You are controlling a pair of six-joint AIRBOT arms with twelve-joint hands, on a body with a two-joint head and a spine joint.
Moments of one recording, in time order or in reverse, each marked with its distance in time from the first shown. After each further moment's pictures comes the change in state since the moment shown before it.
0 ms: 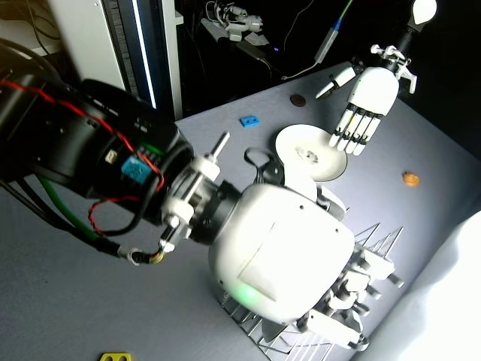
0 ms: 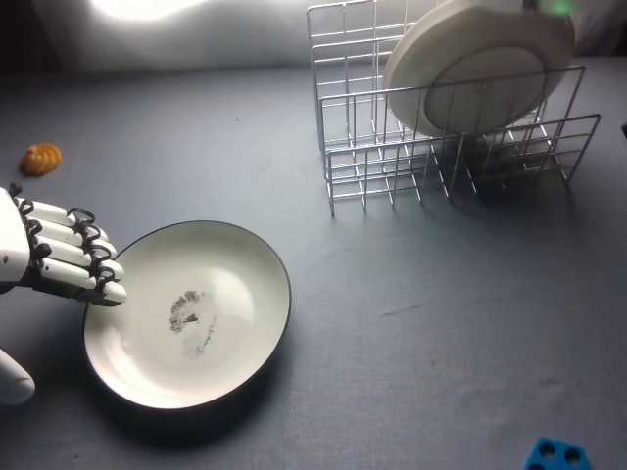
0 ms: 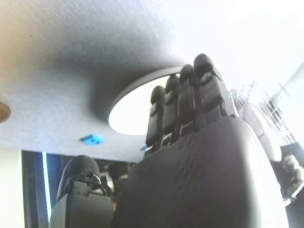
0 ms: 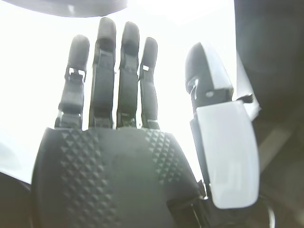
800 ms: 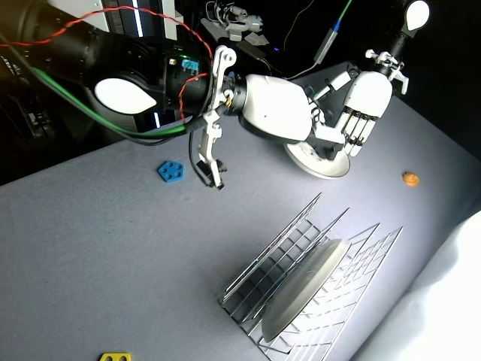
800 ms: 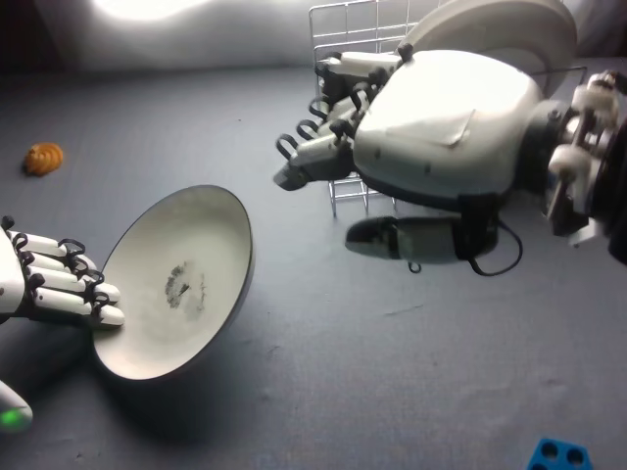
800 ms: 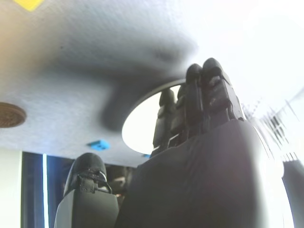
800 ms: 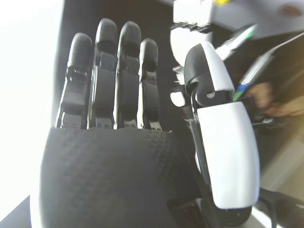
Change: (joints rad) left arm 0.130 -0.015 -0.006 -0.042 0.026 0.002; right arm -0.172 -0.076 -0.298 -0.274 0.117 -0.548
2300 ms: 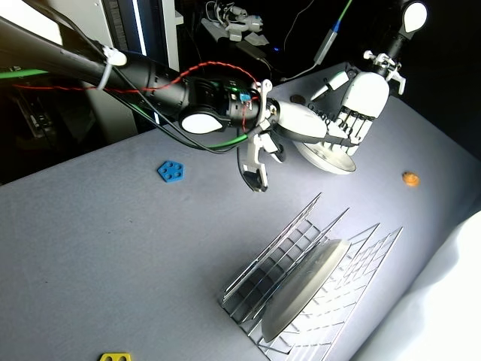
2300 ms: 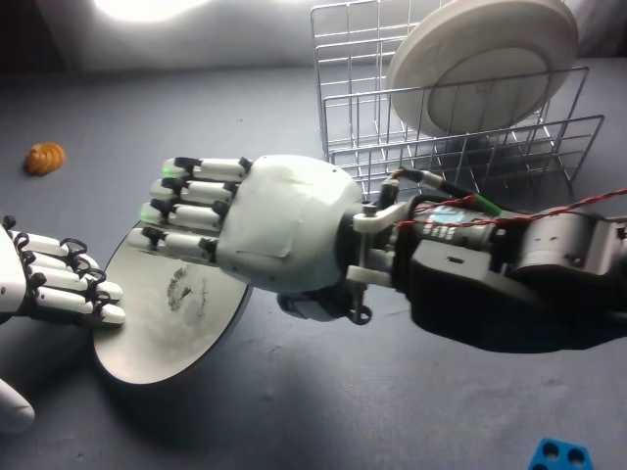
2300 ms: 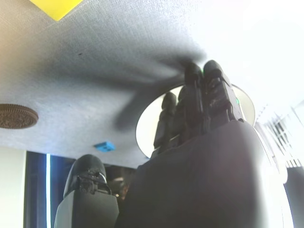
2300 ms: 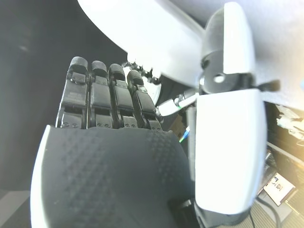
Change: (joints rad) left arm 0.011 -0.008 0.008 -0.013 -0.004 -0.001; right arm -0.069 -0.417 0.272 0.005 -0.002 -0.282
